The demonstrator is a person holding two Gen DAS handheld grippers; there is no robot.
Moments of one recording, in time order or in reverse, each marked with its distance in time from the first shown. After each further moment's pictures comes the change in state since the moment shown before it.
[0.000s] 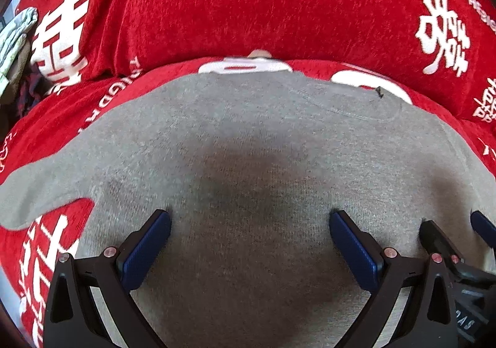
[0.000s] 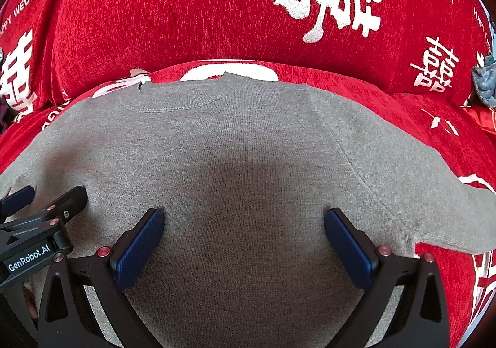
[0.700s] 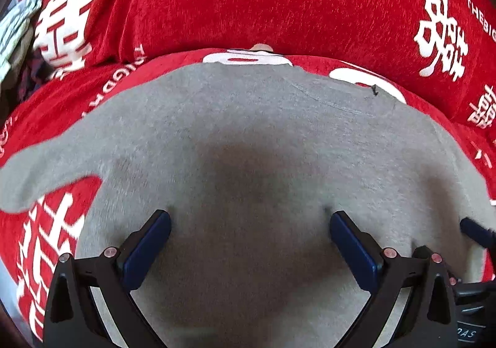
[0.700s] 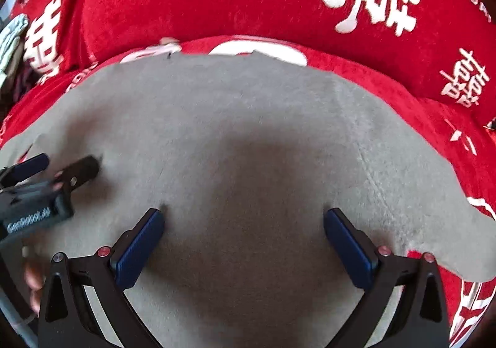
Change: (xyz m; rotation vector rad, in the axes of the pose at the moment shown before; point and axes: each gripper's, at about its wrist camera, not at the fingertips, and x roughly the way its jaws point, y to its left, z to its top) left arm -0.019 0.005 -0.012 -0.045 0.026 -0.049; right arm -0.018 -0.006 0.000 -0.126 0.157 0.112
